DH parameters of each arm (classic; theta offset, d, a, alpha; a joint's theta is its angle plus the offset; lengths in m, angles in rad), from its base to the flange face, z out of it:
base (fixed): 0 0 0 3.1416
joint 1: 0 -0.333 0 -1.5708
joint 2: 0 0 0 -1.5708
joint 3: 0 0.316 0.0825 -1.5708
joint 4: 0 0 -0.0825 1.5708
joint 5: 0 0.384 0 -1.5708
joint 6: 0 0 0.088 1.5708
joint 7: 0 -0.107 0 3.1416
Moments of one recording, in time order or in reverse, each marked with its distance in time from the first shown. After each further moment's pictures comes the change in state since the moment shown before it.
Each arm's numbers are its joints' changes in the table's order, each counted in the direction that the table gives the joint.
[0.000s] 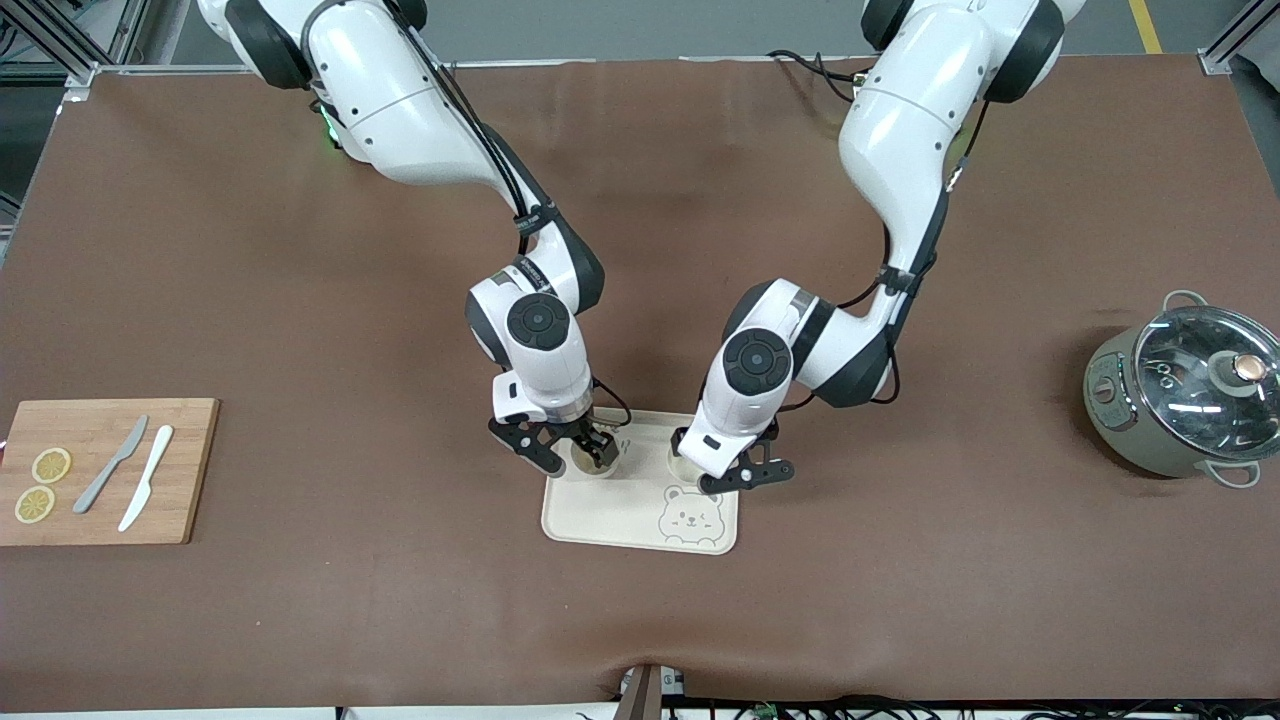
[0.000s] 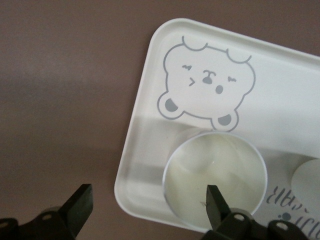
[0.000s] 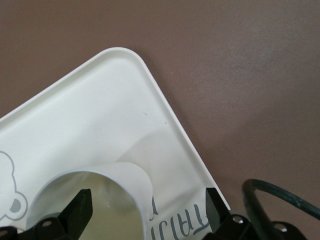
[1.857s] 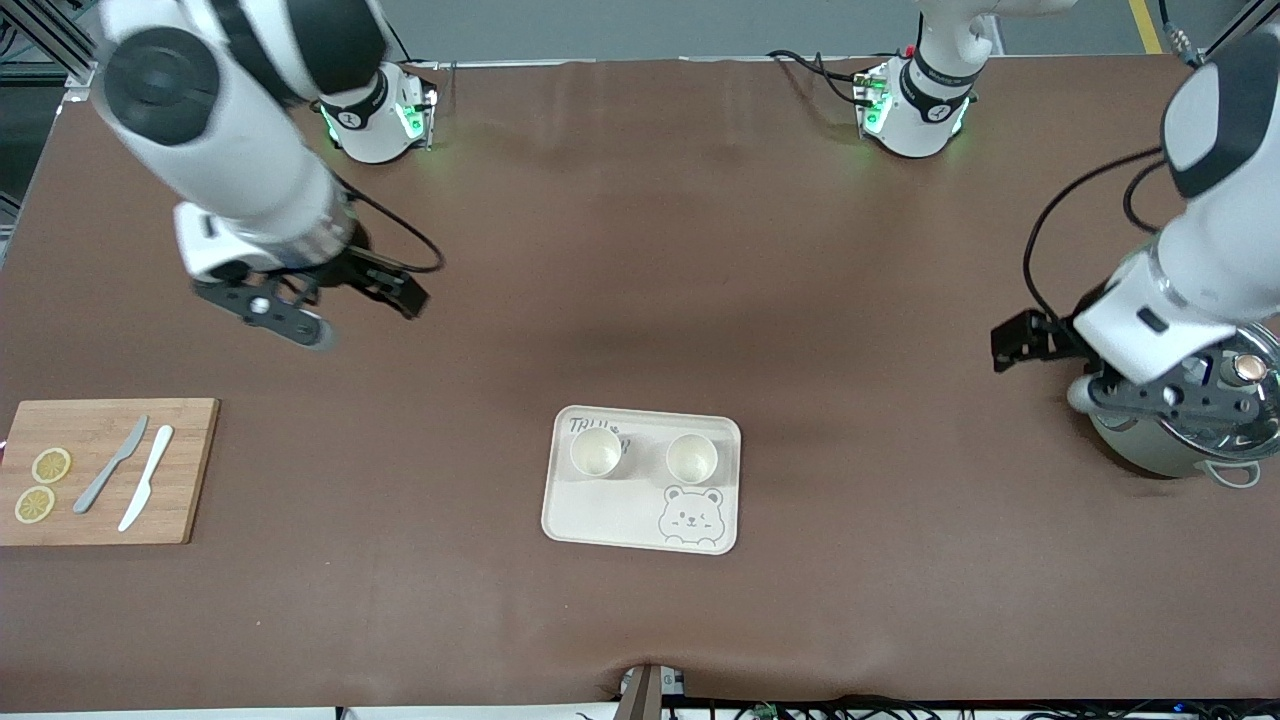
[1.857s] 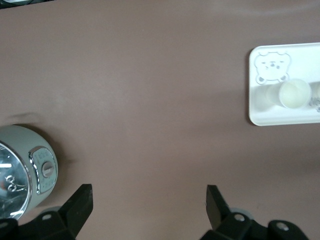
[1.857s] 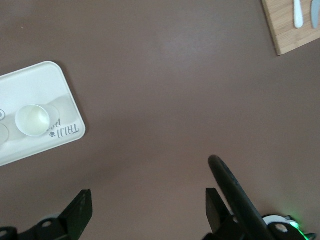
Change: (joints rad) left arm -0.450 0.604 -0.080 0.081 0.000 0.507 -0.701; right arm 0.217 0.654 -0.017 -0.011 0.070 0.955 0.542
